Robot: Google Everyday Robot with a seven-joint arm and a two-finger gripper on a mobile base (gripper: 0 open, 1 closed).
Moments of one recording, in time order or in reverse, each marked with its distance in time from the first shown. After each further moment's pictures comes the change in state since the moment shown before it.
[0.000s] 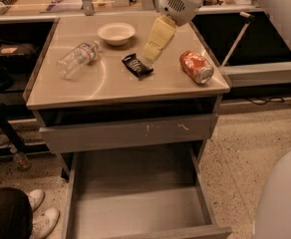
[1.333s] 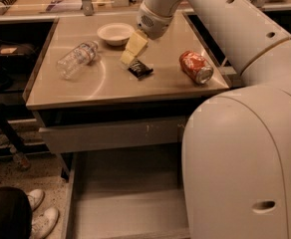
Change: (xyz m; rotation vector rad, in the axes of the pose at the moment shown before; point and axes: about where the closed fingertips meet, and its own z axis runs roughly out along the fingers) arm -0.046 -0.039 0.097 -0.089 0.005 0.110
